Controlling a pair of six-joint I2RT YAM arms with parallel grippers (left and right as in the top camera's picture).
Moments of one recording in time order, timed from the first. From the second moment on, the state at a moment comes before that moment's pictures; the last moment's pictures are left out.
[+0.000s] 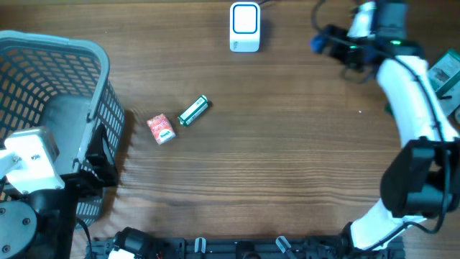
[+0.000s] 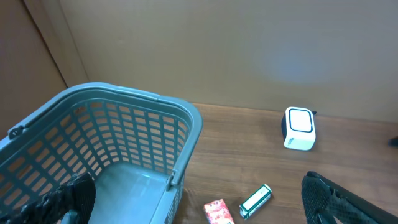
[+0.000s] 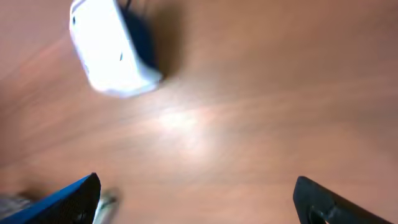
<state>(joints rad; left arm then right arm) -0.36 0.68 1.48 -1.12 -0.47 -0.18 0.04 1.85 1.52 -0.69 -0.37 0.47</state>
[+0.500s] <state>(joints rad) -0.36 0.68 1.48 -1.12 -0.47 -0.18 0.71 1.99 1.51 -0.51 -0.22 0.88</state>
